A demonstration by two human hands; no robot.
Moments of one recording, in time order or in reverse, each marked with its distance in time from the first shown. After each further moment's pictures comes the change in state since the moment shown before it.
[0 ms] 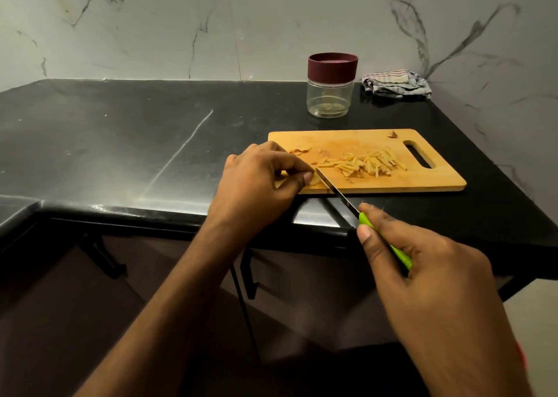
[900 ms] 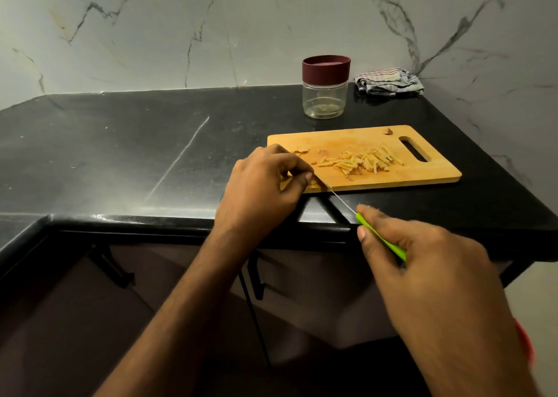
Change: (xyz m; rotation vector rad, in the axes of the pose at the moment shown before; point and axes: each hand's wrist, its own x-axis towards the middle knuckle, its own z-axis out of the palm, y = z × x) left_hand -0.001 -0.002 0.003 0.032 0.037 0.063; right_hand -0.003 -0.018 -0.003 -0.122 -0.088 0.103
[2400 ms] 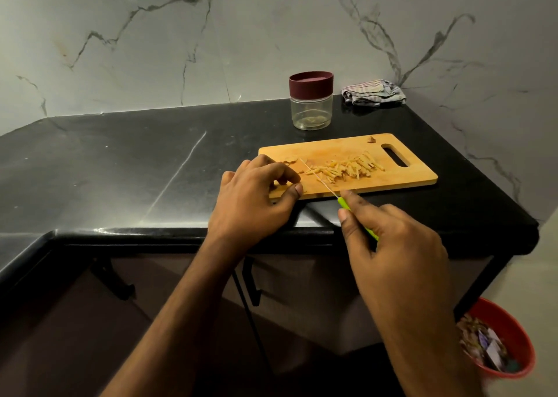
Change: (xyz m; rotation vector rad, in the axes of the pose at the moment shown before) left_hand -0.005 0.008 -0.003 0.146 -0.064 -0.019; right_hand 0.011 0.012 0.021 0.078 0.251 -0.096
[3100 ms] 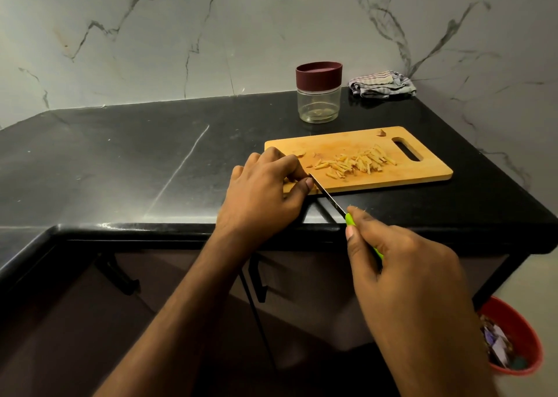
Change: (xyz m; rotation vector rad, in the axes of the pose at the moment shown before) left_hand 0.003 0.001 0.001 0.032 -0.056 0.002; right_hand -0.017 -0.014 -0.003 -0.051 -0.087 0.007
